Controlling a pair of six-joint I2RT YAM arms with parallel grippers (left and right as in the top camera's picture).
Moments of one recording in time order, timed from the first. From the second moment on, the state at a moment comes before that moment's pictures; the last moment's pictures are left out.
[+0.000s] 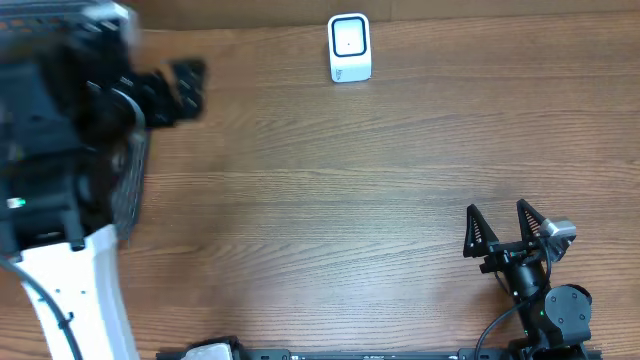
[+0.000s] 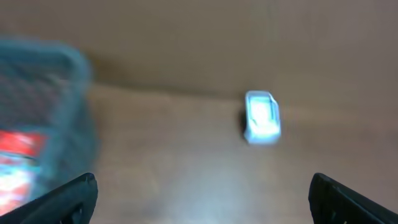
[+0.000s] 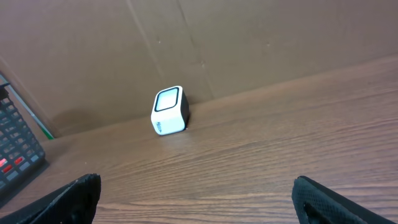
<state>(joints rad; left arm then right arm) 0.16 1.36 1.90 -1.08 0.23 -0.07 0.18 0.01 0.02 -0.03 -0.05 0.36</state>
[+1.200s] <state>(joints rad) 0.74 1.91 2.03 -1.10 0.26 0.25 0.18 0.01 0.02 -0.03 -0.05 0.36</state>
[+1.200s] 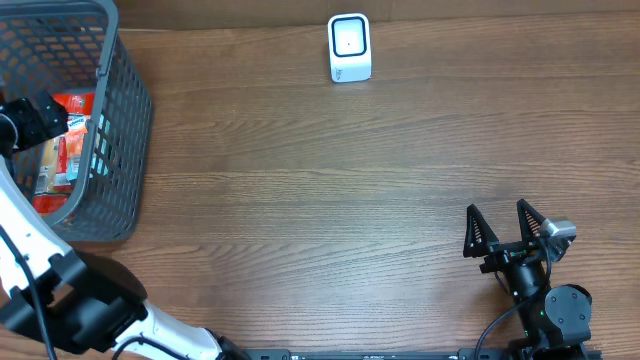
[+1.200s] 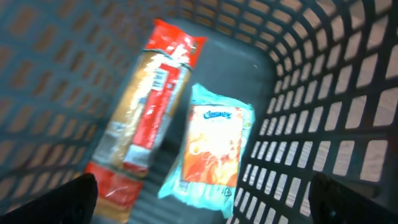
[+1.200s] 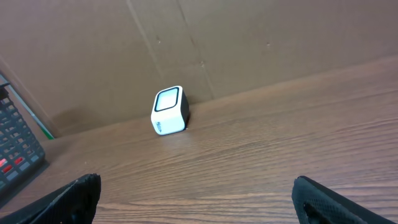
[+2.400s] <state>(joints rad) 0.74 2.26 2.03 -1.12 0.36 0.40 0.18 0.01 0.02 -0.04 -0.05 0.36</state>
